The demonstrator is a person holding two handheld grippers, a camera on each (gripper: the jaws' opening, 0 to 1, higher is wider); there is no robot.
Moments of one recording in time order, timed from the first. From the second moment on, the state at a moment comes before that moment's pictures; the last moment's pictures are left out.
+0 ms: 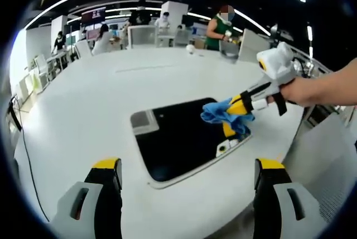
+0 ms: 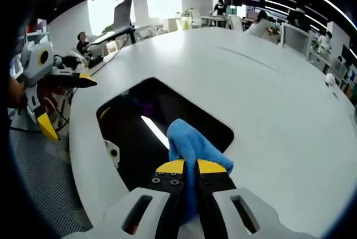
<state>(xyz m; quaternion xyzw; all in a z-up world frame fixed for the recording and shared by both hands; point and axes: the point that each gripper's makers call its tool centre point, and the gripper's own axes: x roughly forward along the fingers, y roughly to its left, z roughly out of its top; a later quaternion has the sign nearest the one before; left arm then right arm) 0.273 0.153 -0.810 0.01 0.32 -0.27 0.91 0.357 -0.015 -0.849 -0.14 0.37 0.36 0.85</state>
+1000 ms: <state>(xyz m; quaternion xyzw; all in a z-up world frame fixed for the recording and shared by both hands) 0.274 0.156 -0.812 0.01 0.32 -0.26 0.91 0.408 -0.015 -0.849 -0.14 0.36 0.35 0.85</state>
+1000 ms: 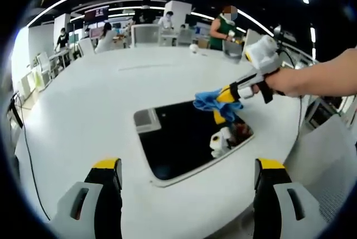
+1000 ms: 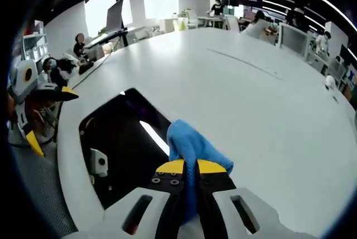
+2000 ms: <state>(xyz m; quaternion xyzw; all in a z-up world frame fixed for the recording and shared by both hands) 0.273 0.156 -0.813 0.01 0.32 -0.27 0.91 0.421 -0.014 -0.847 -0.12 0.36 0.33 0.86</state>
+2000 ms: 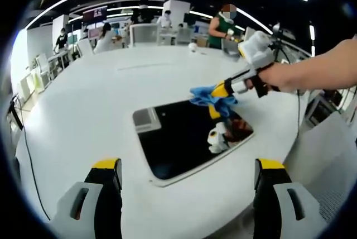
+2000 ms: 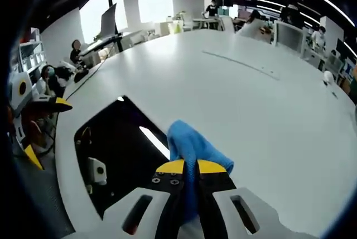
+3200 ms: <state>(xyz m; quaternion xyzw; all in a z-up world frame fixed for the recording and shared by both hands) 0.273 0.154 -0.814 0.02 0.32 -0.27 0.91 0.420 -0.048 -0.813 -0.11 0.34 0.30 0.88</state>
